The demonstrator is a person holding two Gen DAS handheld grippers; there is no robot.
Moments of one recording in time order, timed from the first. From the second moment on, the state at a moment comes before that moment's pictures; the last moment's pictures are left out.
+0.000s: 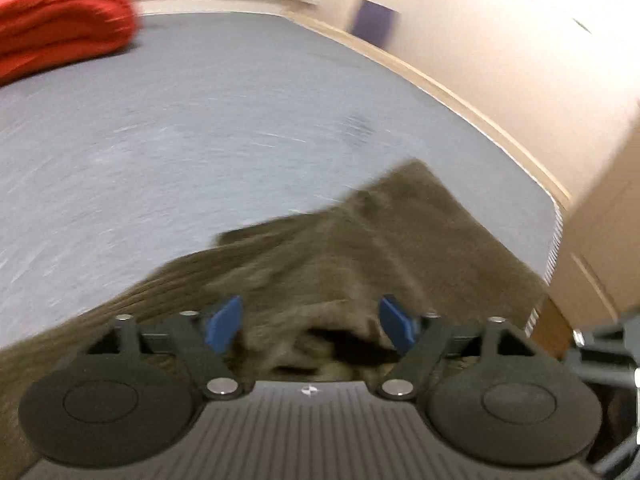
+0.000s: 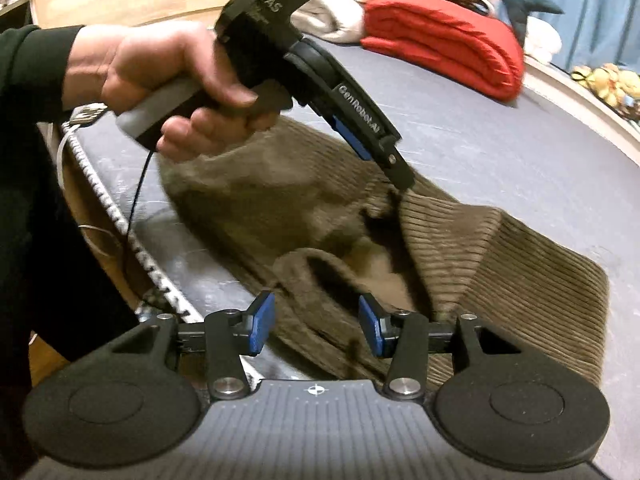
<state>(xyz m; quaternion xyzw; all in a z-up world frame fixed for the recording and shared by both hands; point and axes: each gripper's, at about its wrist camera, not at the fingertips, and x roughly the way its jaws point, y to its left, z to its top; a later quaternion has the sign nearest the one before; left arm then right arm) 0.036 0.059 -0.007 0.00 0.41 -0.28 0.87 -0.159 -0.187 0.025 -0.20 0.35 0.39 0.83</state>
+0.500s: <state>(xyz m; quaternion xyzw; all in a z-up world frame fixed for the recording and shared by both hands) 0.068 0.079 0.006 0.01 0.37 -0.07 0.92 -0.124 -0.217 0.010 -0.13 0.43 0.31 0.84</state>
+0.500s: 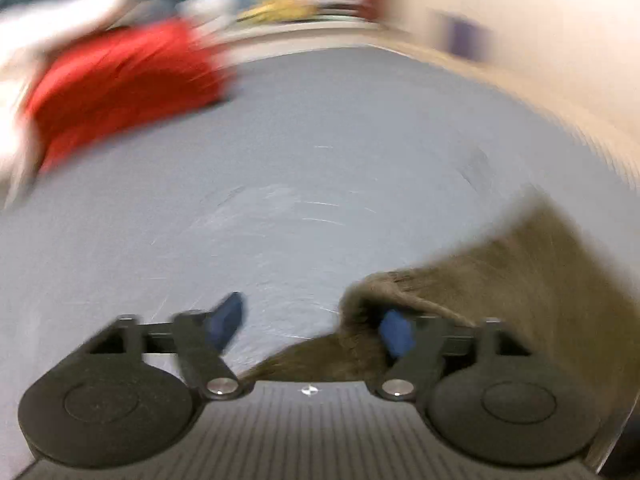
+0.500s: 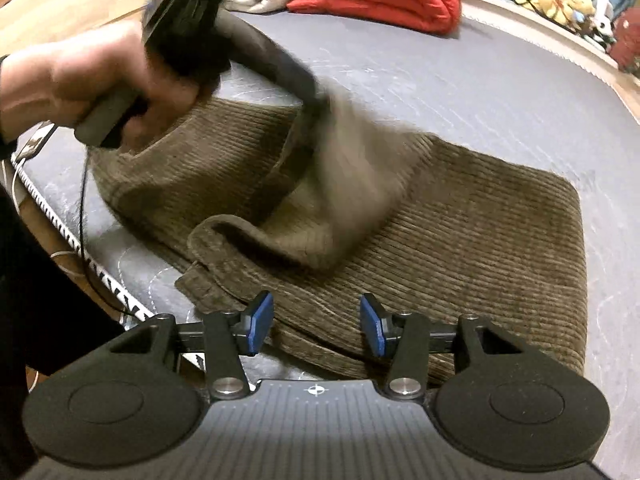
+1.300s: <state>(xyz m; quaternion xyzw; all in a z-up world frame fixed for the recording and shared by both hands) 0.089 0.097 -0.032 -0.16 0.45 -0.17 0.86 -0.108 -0.230 -0.006 -0.10 0.41 0.33 0.85</state>
